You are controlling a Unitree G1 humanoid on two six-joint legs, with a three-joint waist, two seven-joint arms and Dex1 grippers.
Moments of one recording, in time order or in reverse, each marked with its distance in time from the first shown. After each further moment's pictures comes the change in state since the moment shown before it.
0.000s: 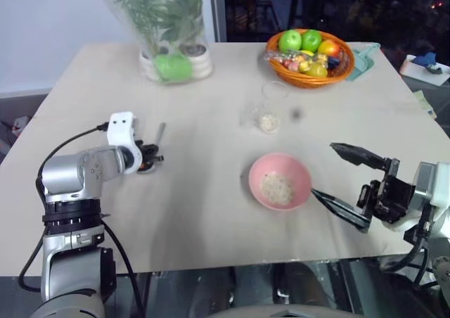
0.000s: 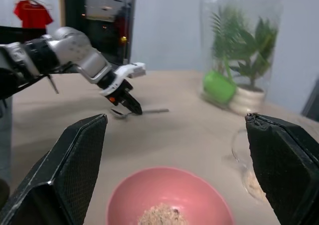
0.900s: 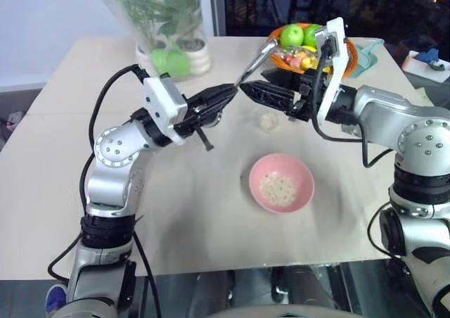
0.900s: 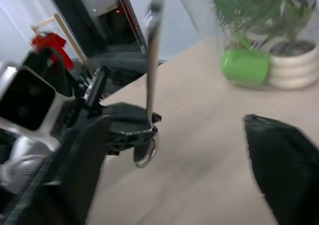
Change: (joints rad) left arm 0.025 -0.070 -0.250 -0.276 0.111 -1.187 -0.638; right arm -1.041 0.184 0.112 0.412 0.518 0.977 -0.668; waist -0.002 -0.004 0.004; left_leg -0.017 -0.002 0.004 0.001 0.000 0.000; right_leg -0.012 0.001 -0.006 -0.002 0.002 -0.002
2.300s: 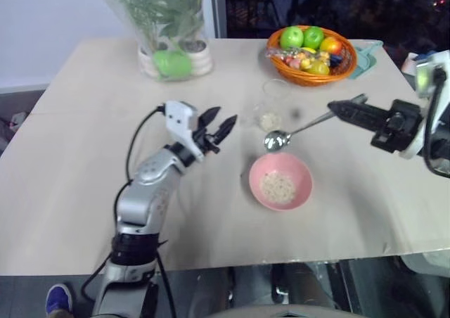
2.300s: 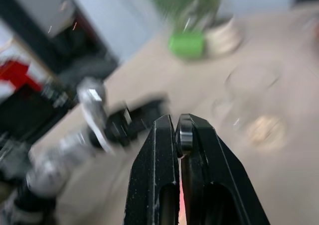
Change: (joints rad) left arm 0.071 -0.264 -0.119 0.129 0.017 0.360 0.458; right arm 0.435 -0.480 -0.350 -0.161 0.549 -0.077 -0.152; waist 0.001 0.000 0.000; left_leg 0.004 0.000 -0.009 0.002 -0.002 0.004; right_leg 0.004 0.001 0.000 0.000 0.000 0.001
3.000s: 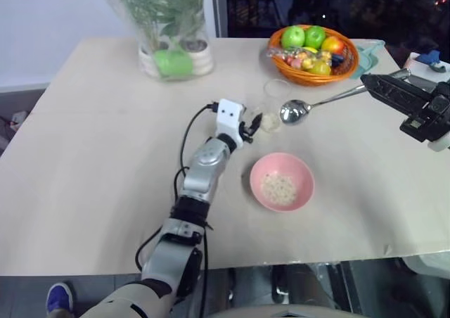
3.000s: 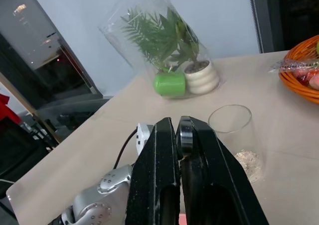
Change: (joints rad) left arm -0.244 -0.206 0.001 0.525 0.204 -0.281 0.132; right arm 0.090 -0.096 -0.022 -0.078 0.089 -0.185 -0.078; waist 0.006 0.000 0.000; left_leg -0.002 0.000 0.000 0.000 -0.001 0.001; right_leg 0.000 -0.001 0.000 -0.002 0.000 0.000
